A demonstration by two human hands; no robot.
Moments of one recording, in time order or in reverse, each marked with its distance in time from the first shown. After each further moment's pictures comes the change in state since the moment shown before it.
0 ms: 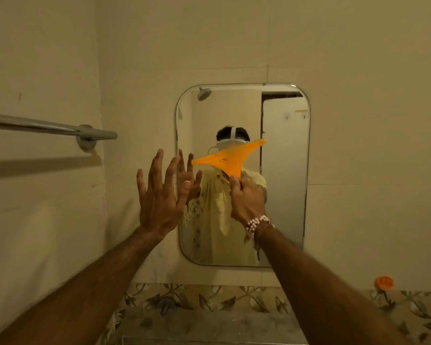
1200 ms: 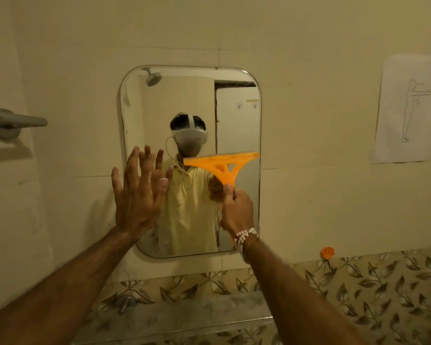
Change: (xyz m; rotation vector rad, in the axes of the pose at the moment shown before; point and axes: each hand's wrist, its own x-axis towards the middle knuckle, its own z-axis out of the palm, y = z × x) left_hand -0.014 0.039 0.040 -0.126 -0.011 0.054; right_hand -0.028 0.064 -0.049 -0.017 0.138 0.200
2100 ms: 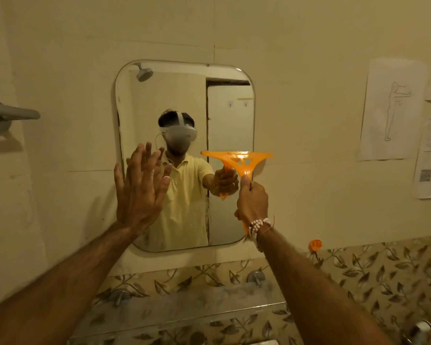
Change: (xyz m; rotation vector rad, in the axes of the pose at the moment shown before) left_hand -0.005 0.011 0.002 -0.044 -0.009 0.049; right_hand 0.013 0.007 -0.039 -0.083 0.125 0.084
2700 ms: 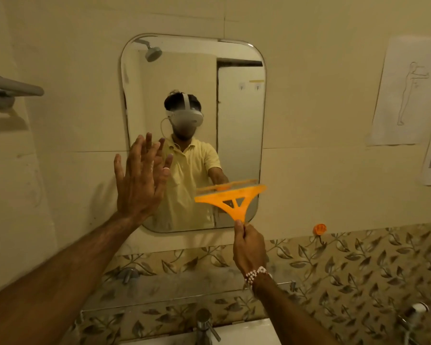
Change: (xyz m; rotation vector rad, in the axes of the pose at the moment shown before) left_hand -0.024 -0.022 -0.001 0.013 -0.036 -0.017; right_hand -0.106 0.087 0.007 -0.168 -0.130 -0.048
